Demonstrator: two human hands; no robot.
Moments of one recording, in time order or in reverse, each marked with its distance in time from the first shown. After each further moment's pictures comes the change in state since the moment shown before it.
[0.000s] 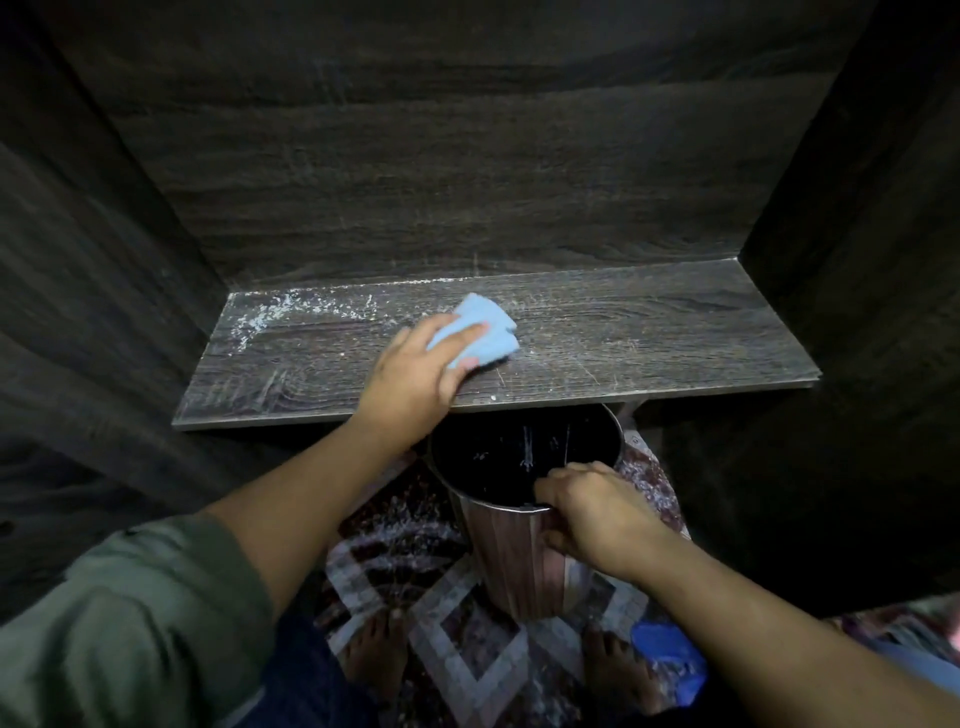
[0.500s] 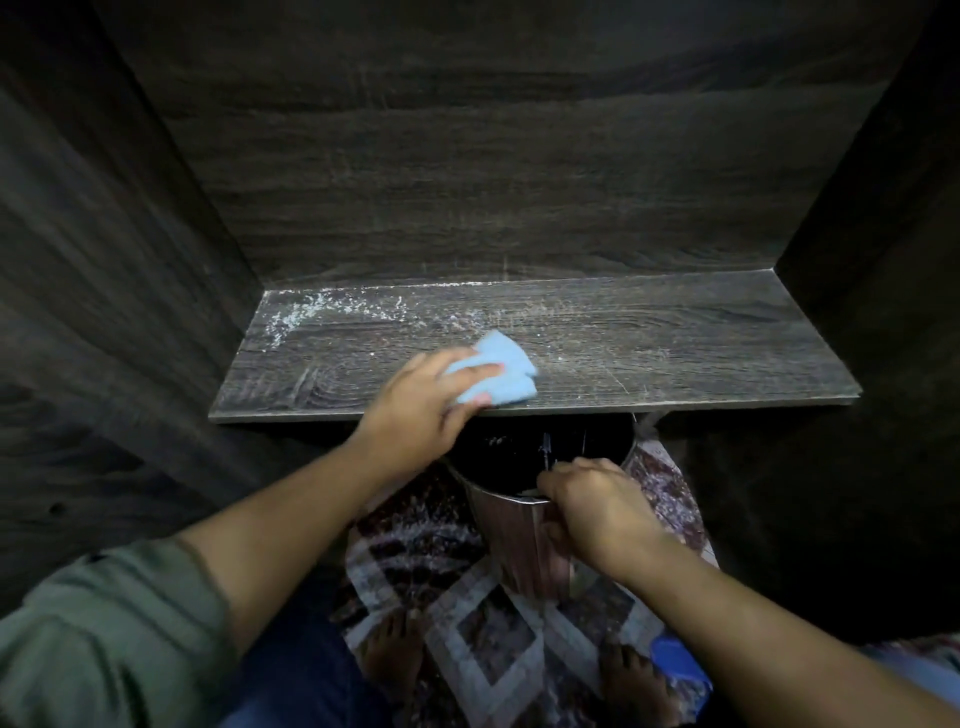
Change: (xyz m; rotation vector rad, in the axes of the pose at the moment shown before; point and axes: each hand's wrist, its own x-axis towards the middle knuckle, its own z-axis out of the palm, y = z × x) left_hand -0.030 -0.007 -0.019 -0.024 -0.088 0.074; right_hand 0.021 -0.016 0.007 -0.084 0.110 0.026
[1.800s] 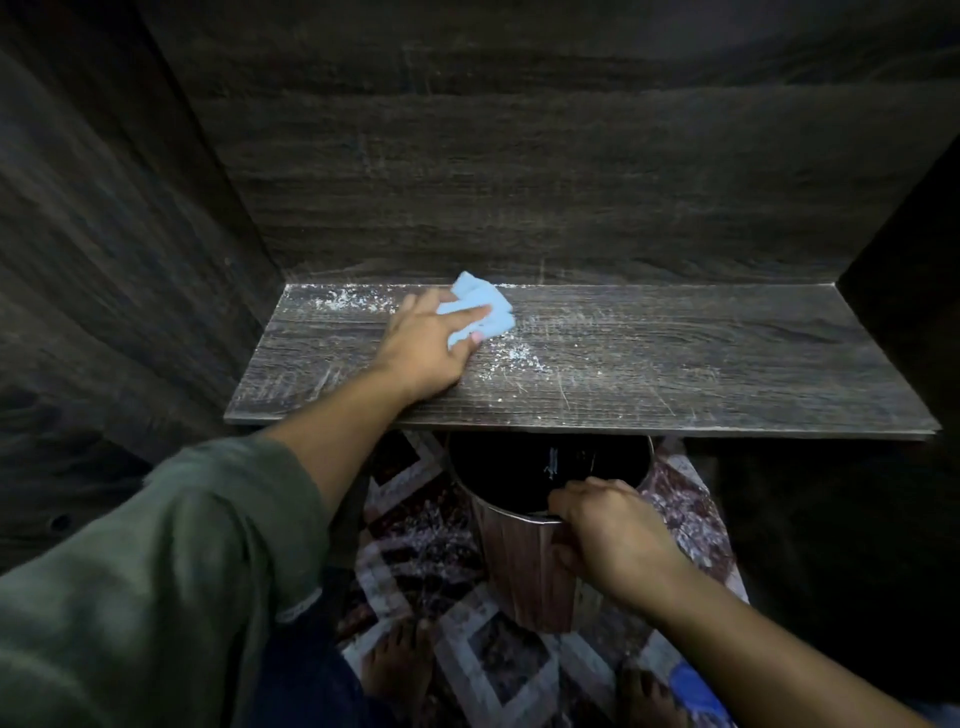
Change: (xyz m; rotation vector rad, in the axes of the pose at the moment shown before) left_hand 0.064 -0.076 0.011 0.073 -0.044 -0.313; right_hand 0.019 -0.004 0.012 0.089 0.120 -0.117
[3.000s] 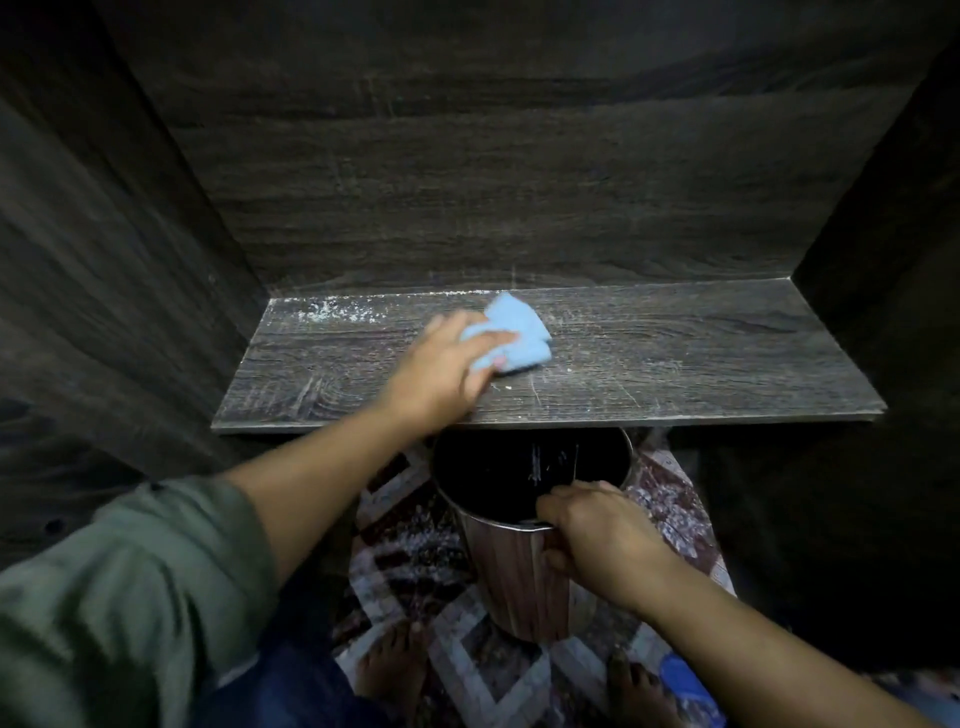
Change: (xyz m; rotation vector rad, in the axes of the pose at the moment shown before) left_hand -0.033 0.052 -0.009 -0.088 0.087 0.317; right_hand -0.016 -0.003 -0.018 -0.008 -0.181 0.029
